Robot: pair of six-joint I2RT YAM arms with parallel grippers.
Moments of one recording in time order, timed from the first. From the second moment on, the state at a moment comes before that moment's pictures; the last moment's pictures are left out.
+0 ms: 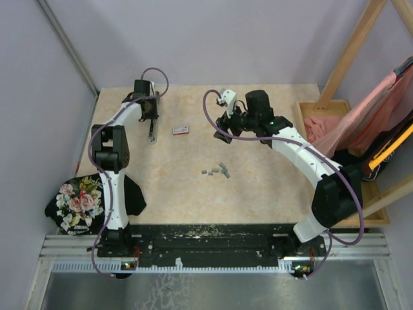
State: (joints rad) left arm -0.11 2.33 1.89 -0.42 -0.08 -0.10; right arm 0.47 1.54 1.30 -0.31 -0.52 -0.31
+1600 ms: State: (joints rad) left arm -0.10 1.71 1.47 -0.35 0.01 0.03; right arm 0.38 1.54 1.28 -0.24 -0.25 -0.19
